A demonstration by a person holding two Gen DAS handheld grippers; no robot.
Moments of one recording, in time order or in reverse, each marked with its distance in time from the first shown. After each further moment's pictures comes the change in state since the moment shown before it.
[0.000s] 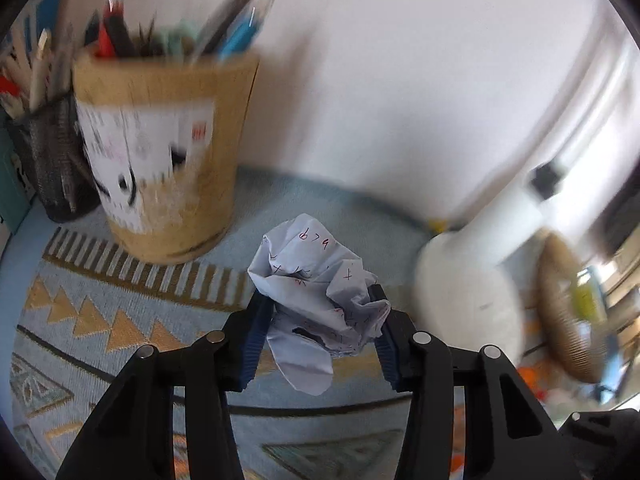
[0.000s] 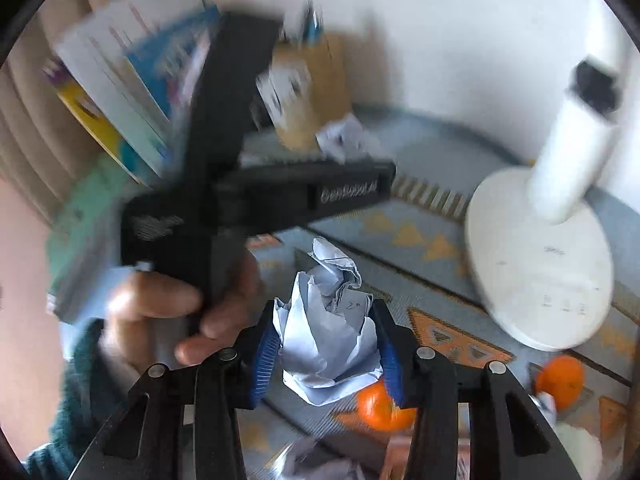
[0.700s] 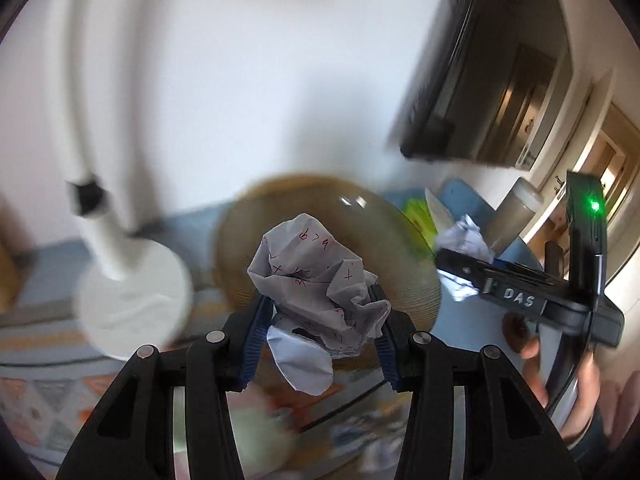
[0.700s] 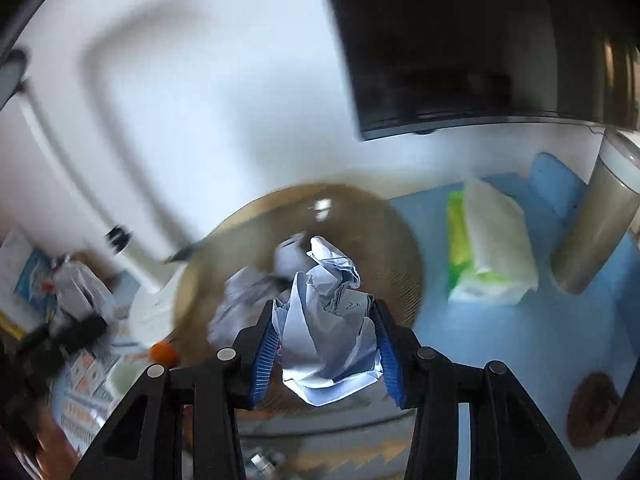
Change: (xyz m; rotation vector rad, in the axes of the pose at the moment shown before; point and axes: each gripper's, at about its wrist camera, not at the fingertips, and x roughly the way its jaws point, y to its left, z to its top) left arm -0.036 -0.302 -0.016 0.359 0.120 -0.234; right arm -0.243 -0.265 -0.125 0.569 -0.284 -0.508
